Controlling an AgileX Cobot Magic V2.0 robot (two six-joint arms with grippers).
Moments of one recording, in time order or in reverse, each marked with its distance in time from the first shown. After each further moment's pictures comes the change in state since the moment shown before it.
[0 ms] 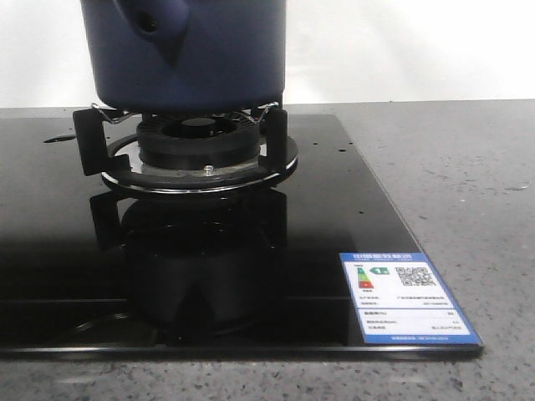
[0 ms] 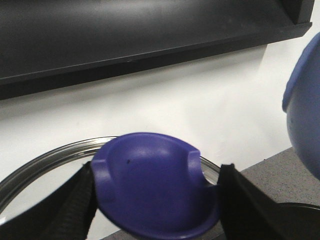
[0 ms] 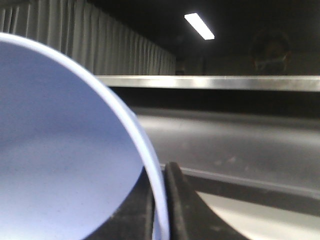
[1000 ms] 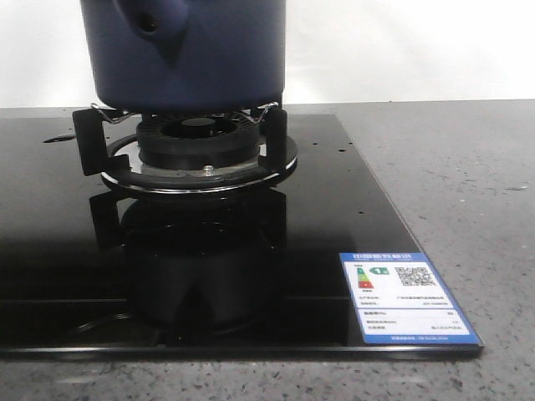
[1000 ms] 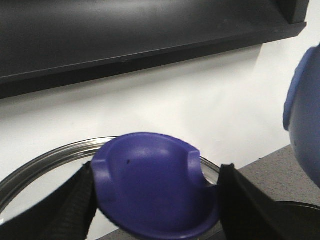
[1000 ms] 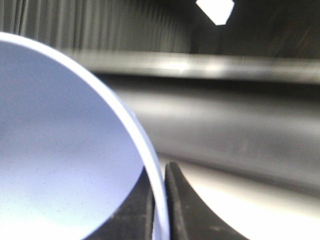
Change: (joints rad) left arm 0.000 0.000 0.000 -0.002 0.014 0.000; right arm -0.034 -0.087 -0.039 -0.012 0.332 0.000
